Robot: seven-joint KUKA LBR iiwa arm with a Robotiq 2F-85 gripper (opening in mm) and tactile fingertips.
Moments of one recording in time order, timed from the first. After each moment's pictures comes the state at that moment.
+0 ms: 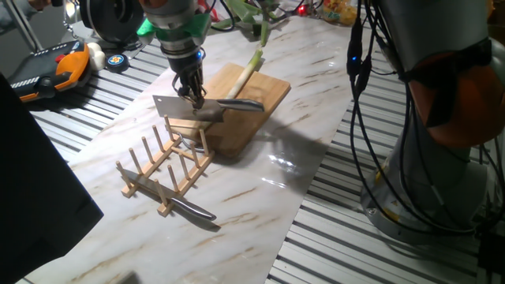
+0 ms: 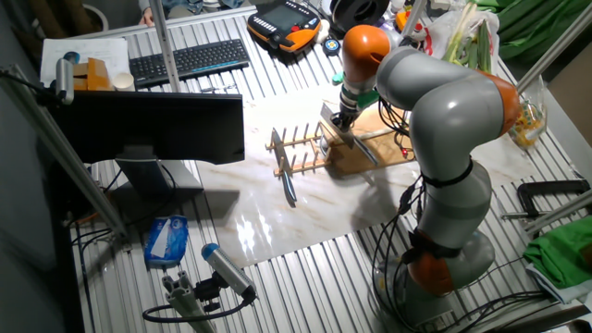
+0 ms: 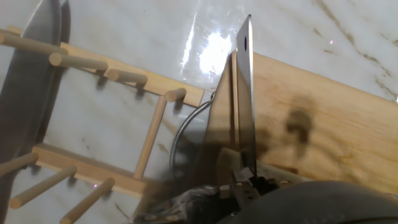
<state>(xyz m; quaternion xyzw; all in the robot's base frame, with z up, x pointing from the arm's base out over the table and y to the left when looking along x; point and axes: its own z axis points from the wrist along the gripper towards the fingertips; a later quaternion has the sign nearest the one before) 0.550 0.011 0.124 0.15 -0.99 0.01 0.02</state>
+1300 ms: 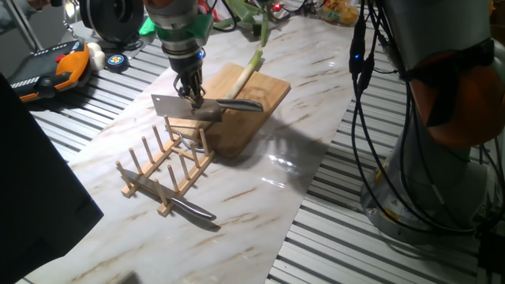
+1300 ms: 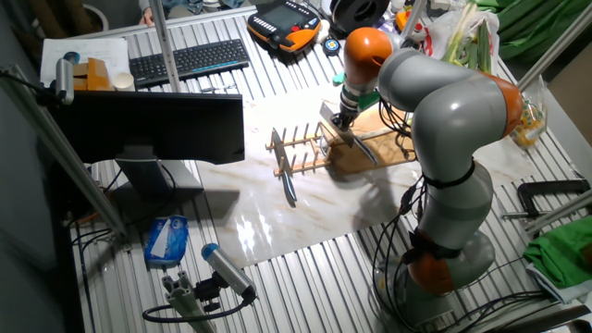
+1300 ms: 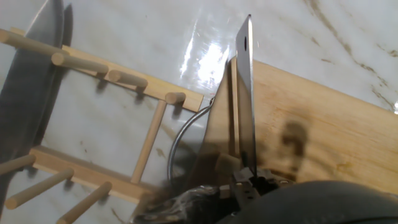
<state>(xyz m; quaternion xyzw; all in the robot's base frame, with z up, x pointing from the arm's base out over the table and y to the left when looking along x) 0.555 0.012 0.122 0.16 -0.99 0.01 0.00</state>
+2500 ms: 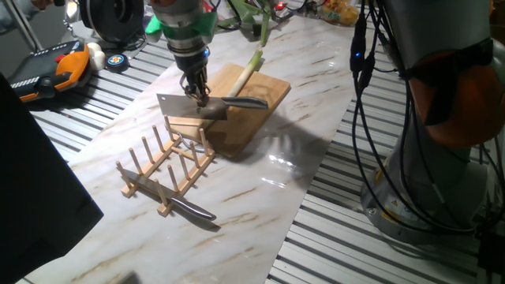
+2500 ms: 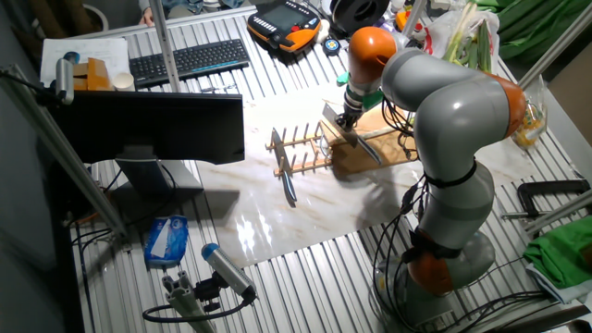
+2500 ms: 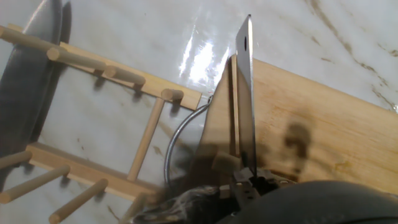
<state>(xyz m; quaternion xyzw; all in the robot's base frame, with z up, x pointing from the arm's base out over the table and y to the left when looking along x) 0.543 -0.002 0.120 0.17 -0.99 0.01 0.01</state>
